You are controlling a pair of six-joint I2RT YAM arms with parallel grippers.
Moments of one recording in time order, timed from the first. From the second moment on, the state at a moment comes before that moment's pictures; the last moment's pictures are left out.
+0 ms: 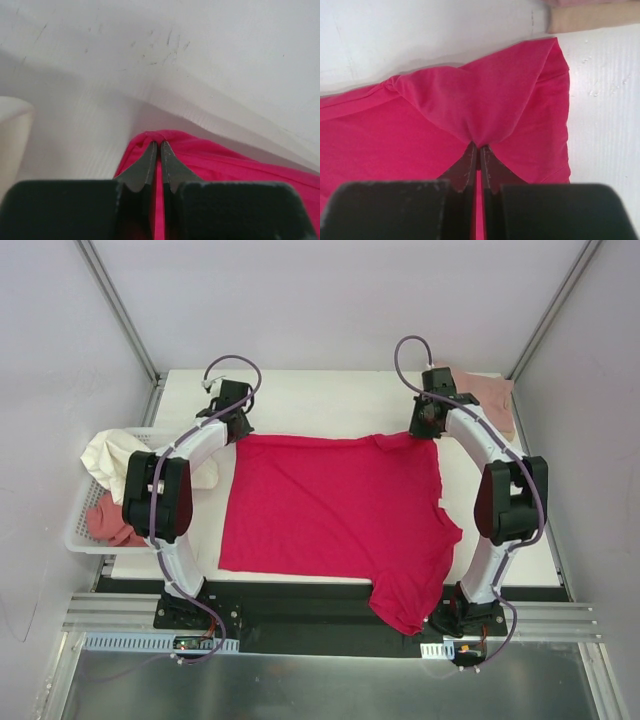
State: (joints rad) left arm -0.20 1.85 1.33 -0.36 -0.31 -0.54; right arm 0.21 1.86 1.54 -0.65 0.08 0.35
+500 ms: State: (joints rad) left arm -0.15 2.05 1.59 -0.36 -0.31 -0.46; right arm 0.23 2.24 2.06 -0.67 0.07 0.38
